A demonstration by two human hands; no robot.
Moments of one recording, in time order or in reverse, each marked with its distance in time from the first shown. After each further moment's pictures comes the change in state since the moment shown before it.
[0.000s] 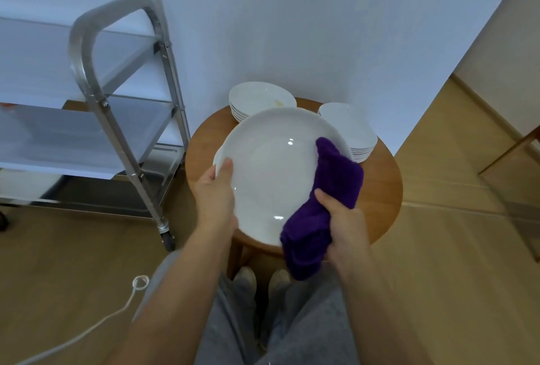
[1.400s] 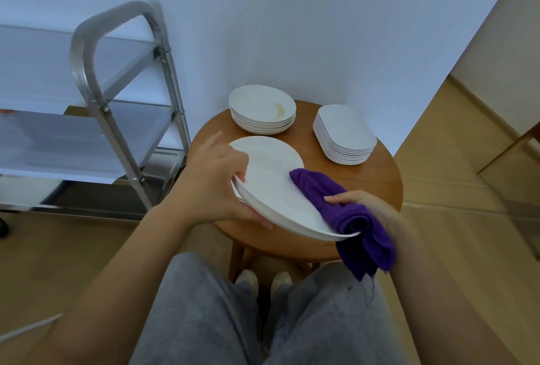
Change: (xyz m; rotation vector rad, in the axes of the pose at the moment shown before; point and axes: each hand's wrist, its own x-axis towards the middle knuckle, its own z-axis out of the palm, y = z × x) left_hand 0.017 0.045 -0.033 1.011 -0.609 1.297; right_hand 0.037 -0.061 -0.020 -0.638 -0.279 0.479
